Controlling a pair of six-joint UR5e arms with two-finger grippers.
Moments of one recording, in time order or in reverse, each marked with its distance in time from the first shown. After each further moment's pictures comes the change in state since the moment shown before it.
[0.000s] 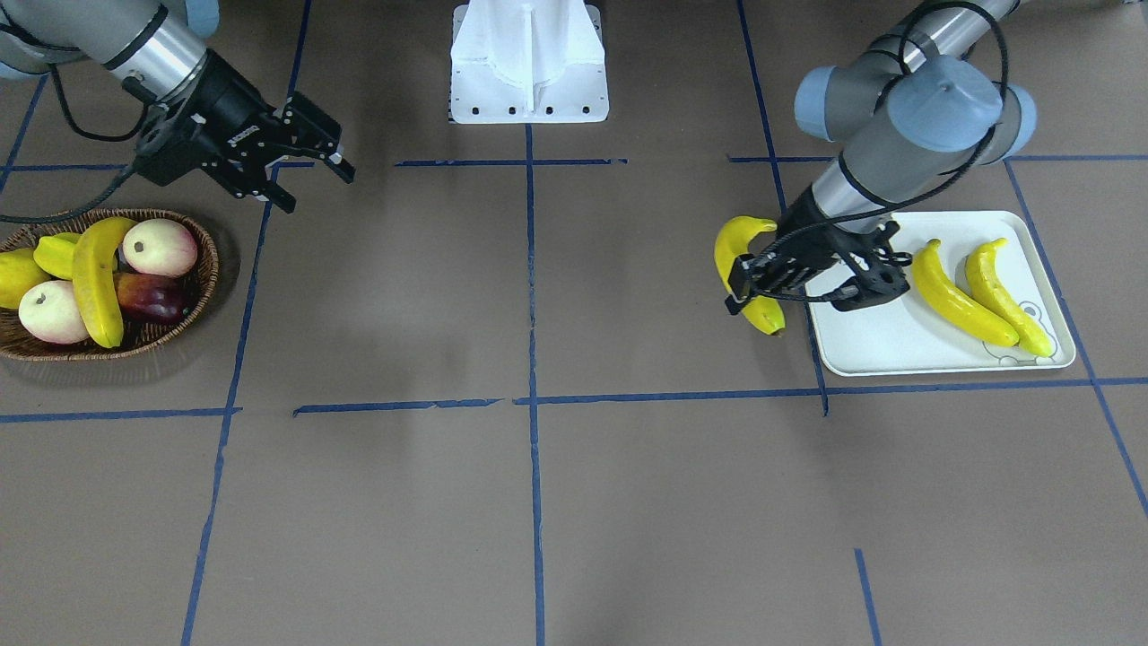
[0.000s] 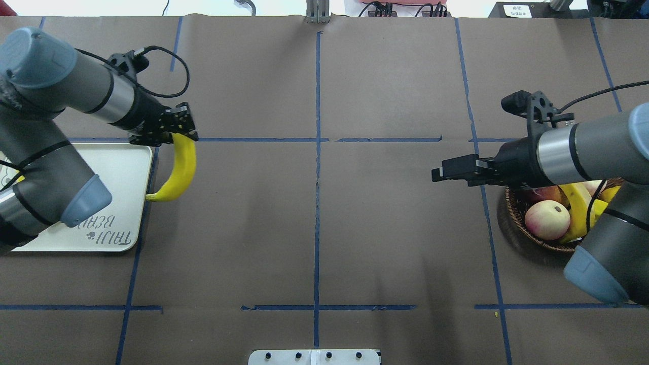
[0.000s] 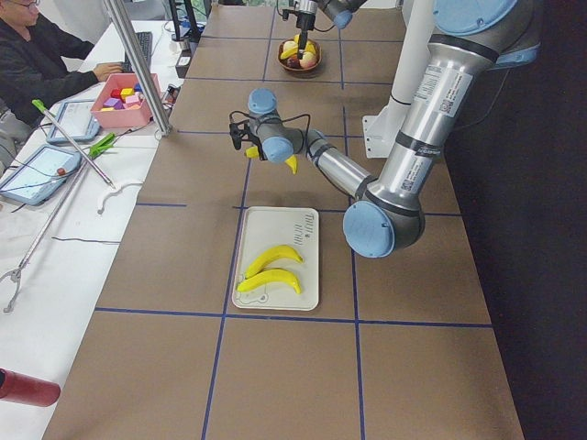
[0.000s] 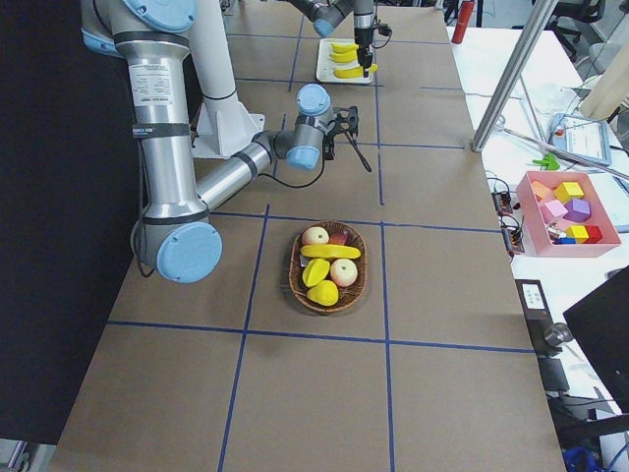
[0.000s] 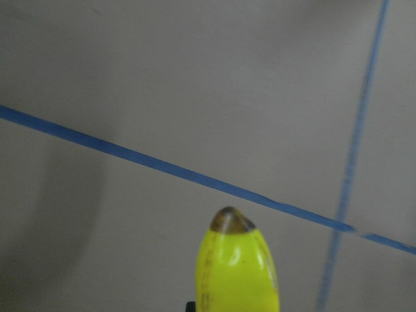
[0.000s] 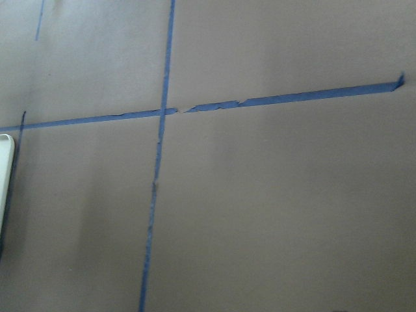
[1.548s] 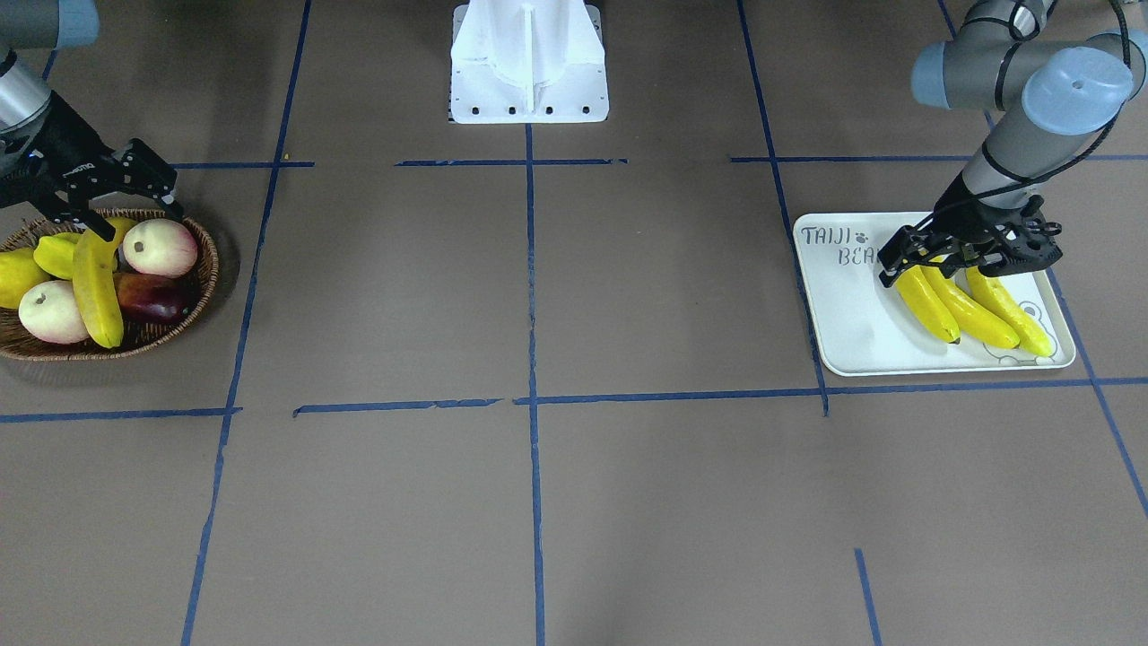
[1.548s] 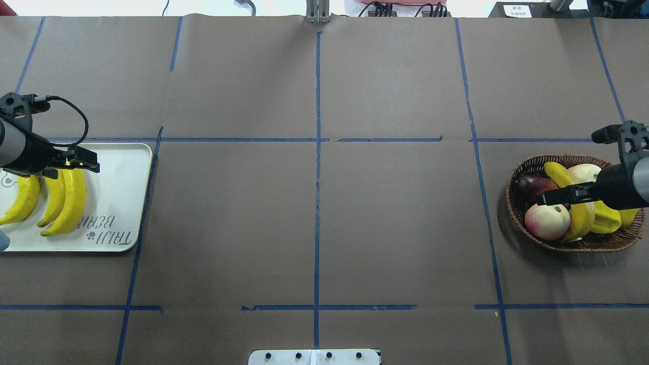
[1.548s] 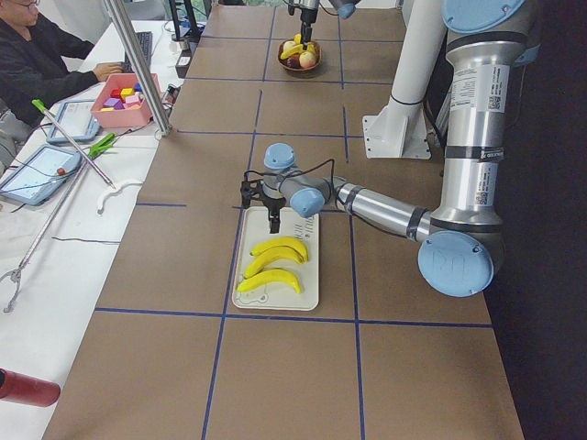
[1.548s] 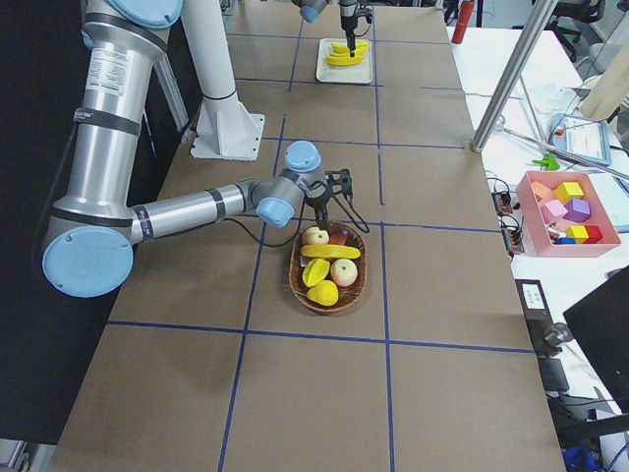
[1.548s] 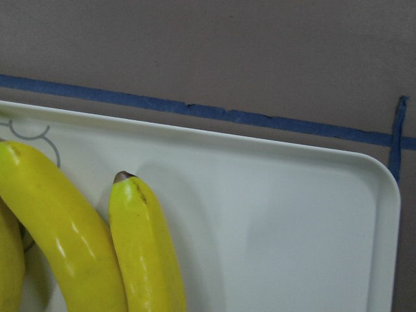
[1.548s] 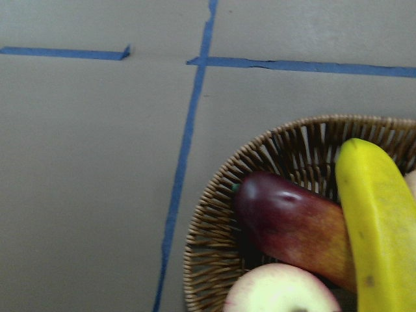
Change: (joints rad) left arm -0.065 0.315 -0.099 0.013 0.059 0.311; right arm 0.116 -0.300 -0.068 0.014 0.001 -0.348
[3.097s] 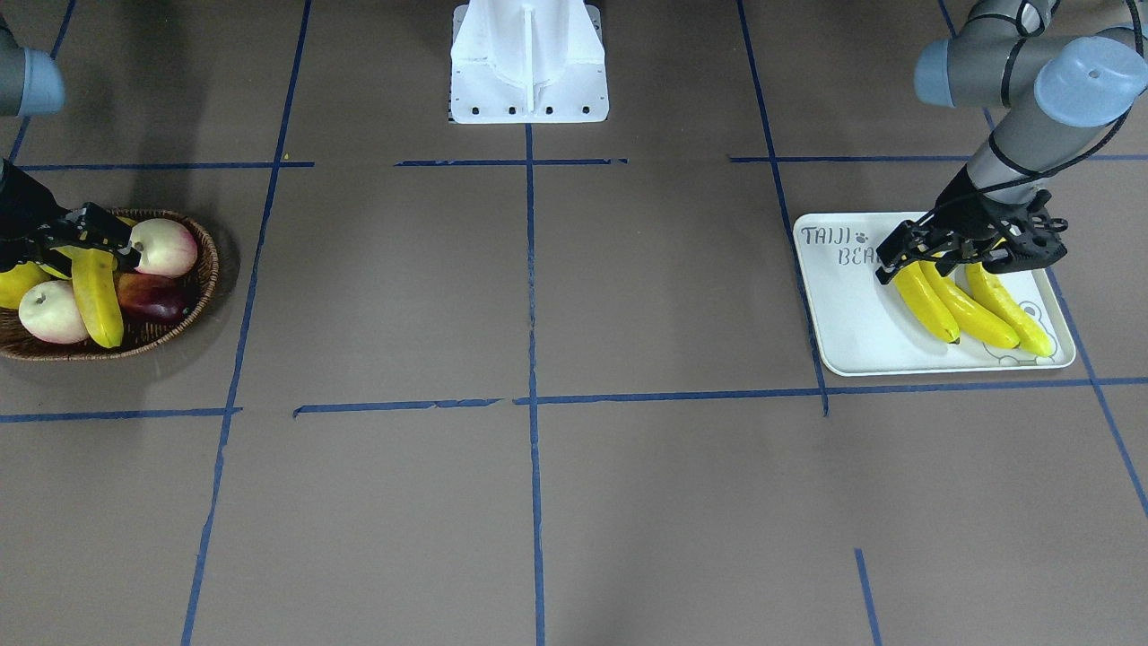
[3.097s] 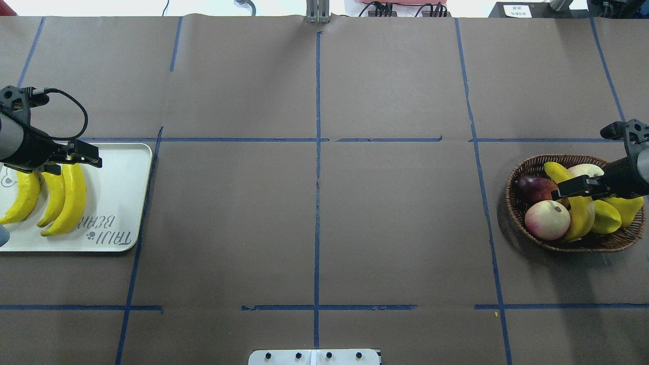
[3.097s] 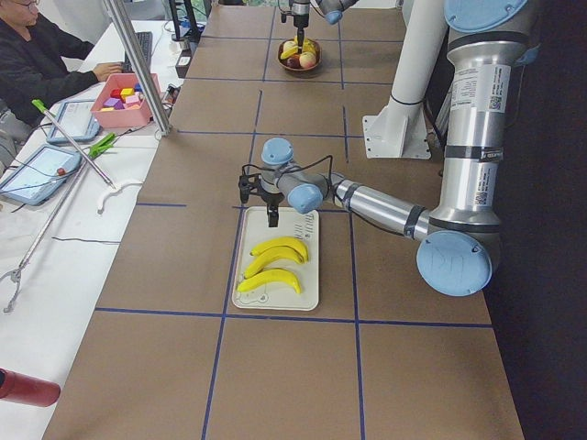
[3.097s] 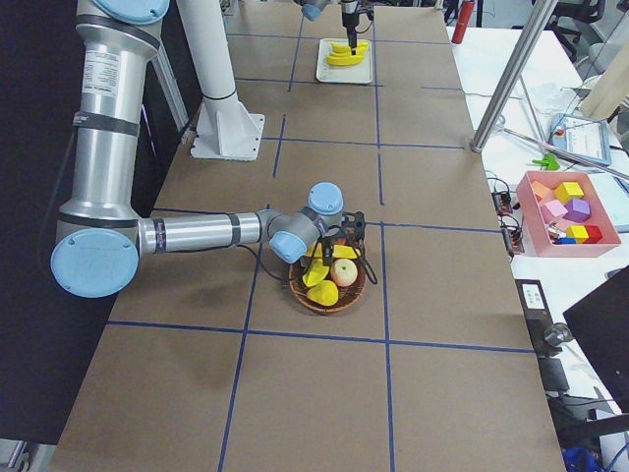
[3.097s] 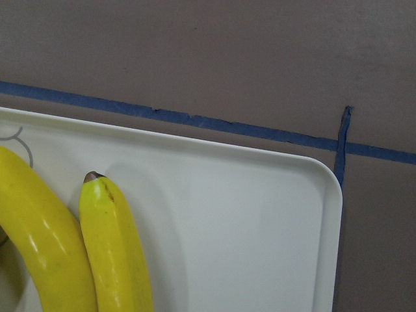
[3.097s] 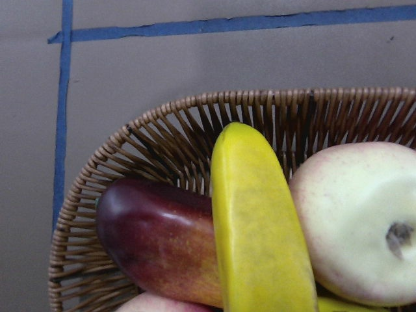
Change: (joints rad) left arm -0.010 -0.012 -0.007 -0.002 -0.020 -0.012; right arm 0.104 0.086 -0.239 0.006 0.175 -0.021
